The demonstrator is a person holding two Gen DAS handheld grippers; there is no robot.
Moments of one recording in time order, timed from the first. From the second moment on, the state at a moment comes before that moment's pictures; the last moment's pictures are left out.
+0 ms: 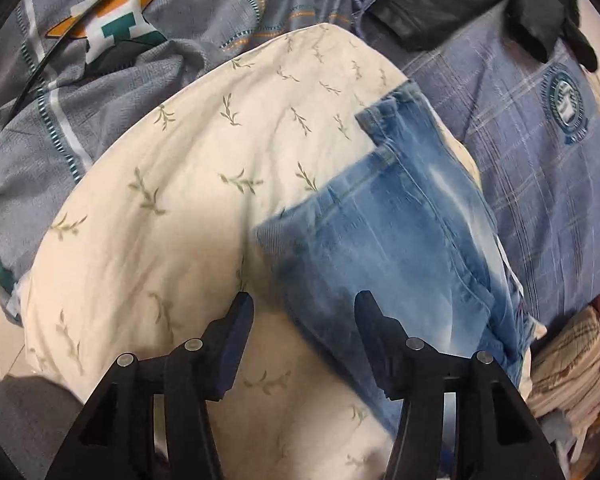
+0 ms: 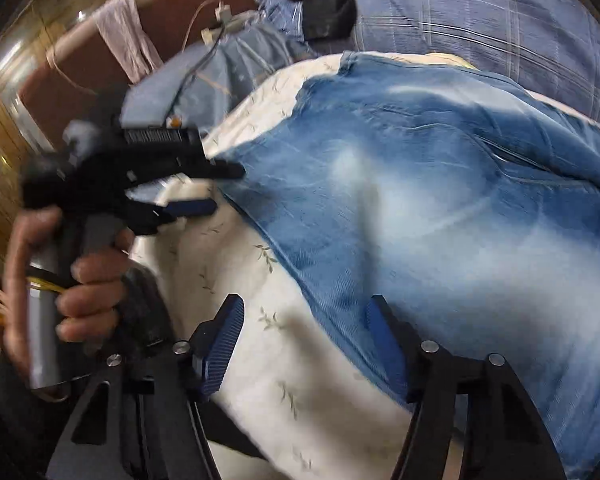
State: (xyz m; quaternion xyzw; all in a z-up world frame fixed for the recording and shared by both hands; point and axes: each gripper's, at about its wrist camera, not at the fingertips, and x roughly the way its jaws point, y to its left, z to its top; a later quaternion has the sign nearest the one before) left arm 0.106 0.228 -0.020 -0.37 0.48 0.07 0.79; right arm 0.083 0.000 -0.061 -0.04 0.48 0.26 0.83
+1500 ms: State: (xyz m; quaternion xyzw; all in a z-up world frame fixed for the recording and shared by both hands) left arm 0.207 -0.009 -0.004 -0.23 0.44 -0.16 0.86; right arm 0.213 -0.348 0.016 0.23 0.44 0.03 0.87
